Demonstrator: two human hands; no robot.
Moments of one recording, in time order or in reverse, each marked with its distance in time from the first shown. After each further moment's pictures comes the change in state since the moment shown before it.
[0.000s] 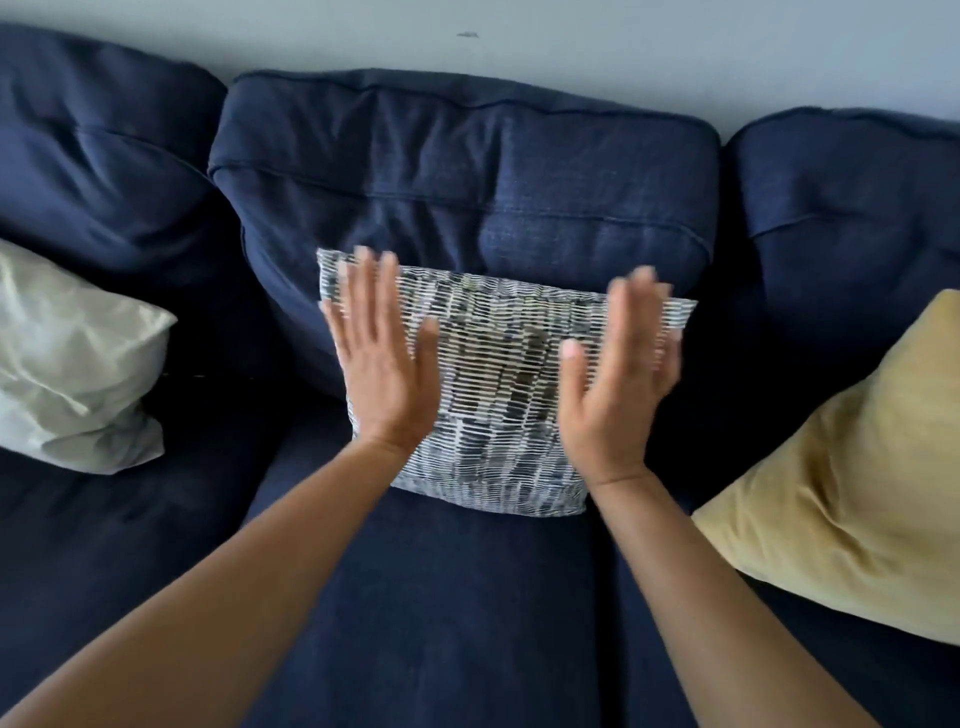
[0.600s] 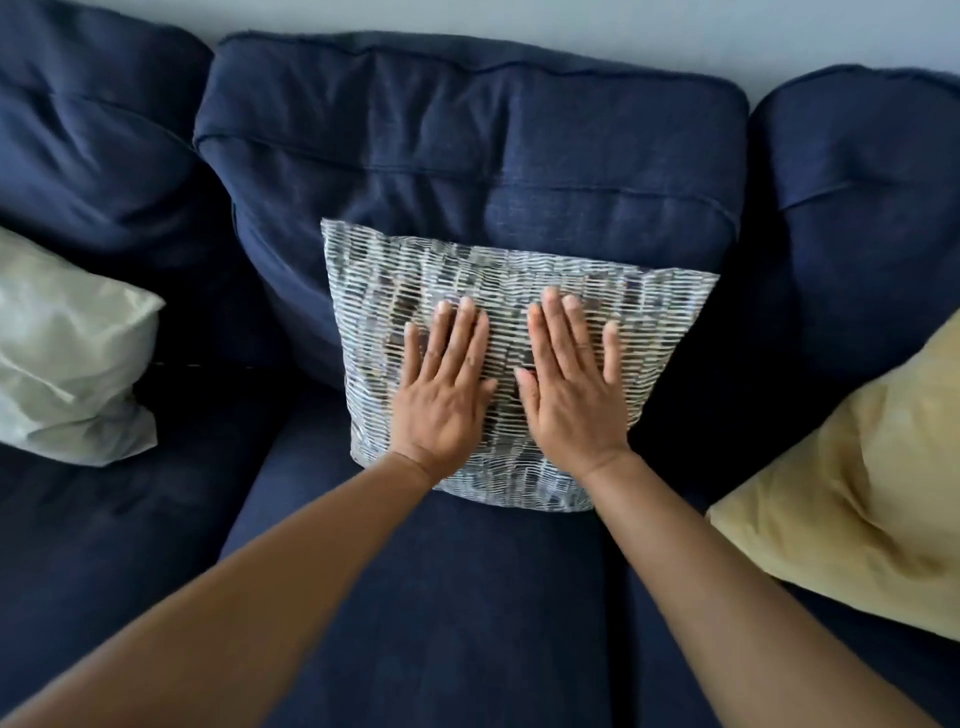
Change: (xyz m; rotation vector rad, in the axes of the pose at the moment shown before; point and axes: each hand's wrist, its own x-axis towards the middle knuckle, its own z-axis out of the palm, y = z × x) left_hand -0.052 -0.021 0.046 0.274 -0.340 0.349; right_hand -0.034 0.029 0.053 -0.317 -0.368 -0.319
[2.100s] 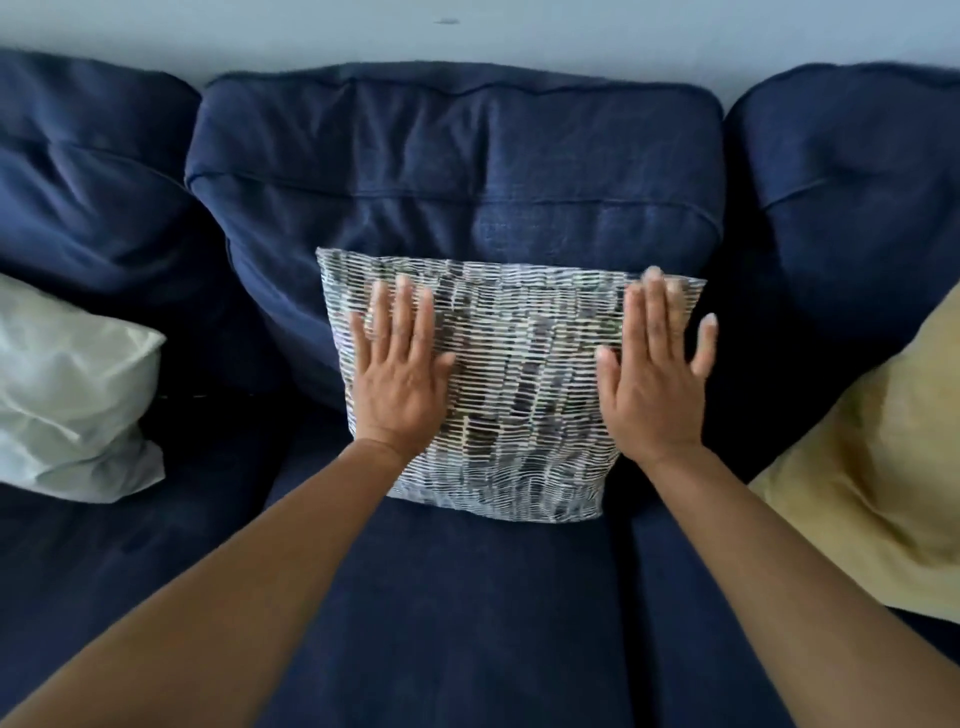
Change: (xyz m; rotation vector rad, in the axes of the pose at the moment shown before) left_hand 0.023 -0.036 -0.015 0.033 0.021 -0.121; right_hand -0.003 0.061 -0.017 -0.036 0.054 0.262
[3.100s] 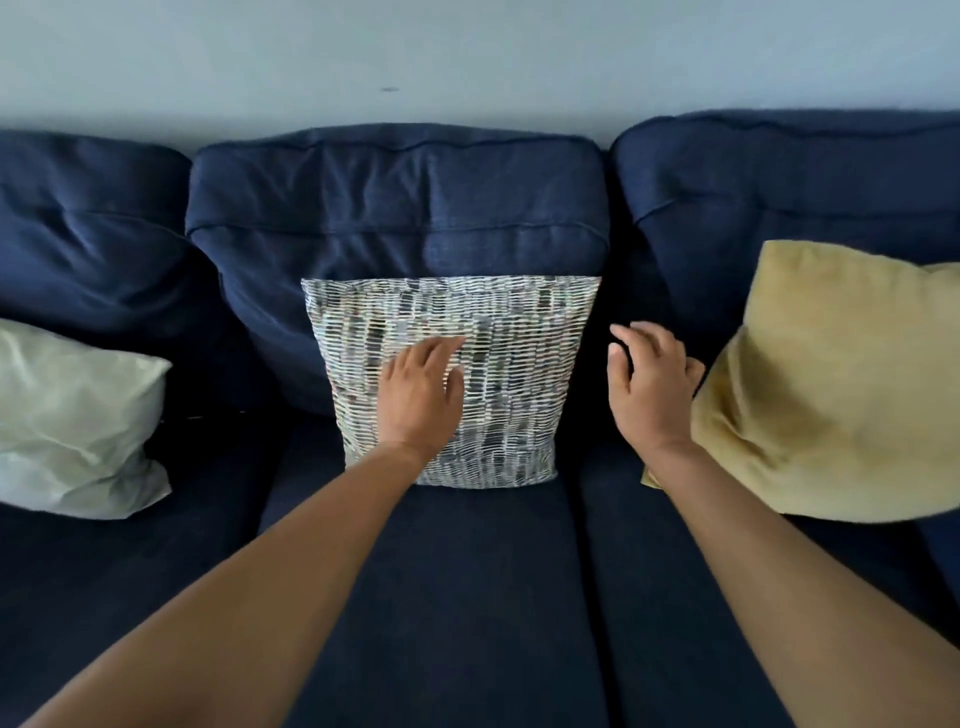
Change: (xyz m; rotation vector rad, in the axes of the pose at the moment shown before) left_hand -0.013 0.079 -0.083 -0.293 -0.213 -0.071; right_hand -0.032 0.031 -0.102 0.243 -0.017 0.316
